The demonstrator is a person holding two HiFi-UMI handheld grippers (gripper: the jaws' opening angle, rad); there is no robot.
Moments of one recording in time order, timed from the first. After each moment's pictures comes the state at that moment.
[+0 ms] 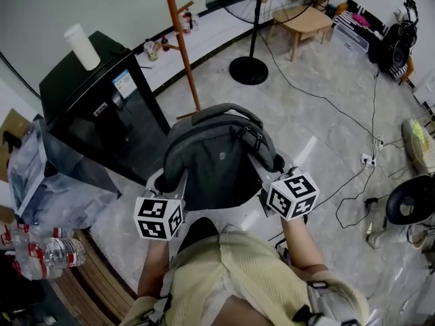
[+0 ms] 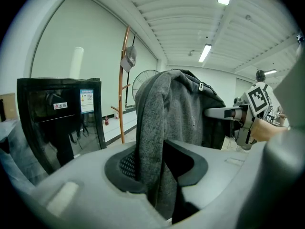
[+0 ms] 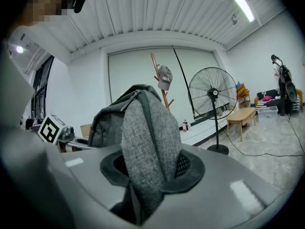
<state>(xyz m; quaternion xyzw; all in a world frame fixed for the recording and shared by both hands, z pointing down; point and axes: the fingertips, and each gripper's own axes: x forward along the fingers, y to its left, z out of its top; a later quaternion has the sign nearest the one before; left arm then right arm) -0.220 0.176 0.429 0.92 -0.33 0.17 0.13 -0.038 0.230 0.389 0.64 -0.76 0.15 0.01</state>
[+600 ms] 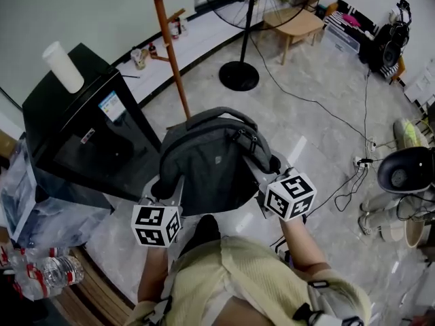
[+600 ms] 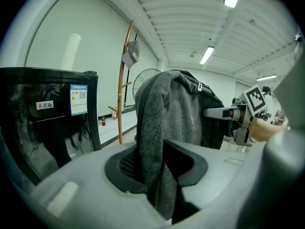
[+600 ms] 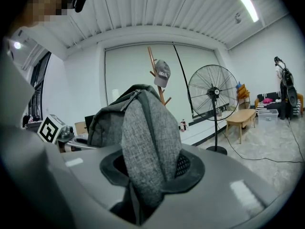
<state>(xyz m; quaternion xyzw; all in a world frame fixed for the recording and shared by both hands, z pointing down) -0.194 0.097 0.438 0.92 -0.31 0.17 0.14 -0.012 0.150 0.394 0.64 -0.75 0.15 0.03</state>
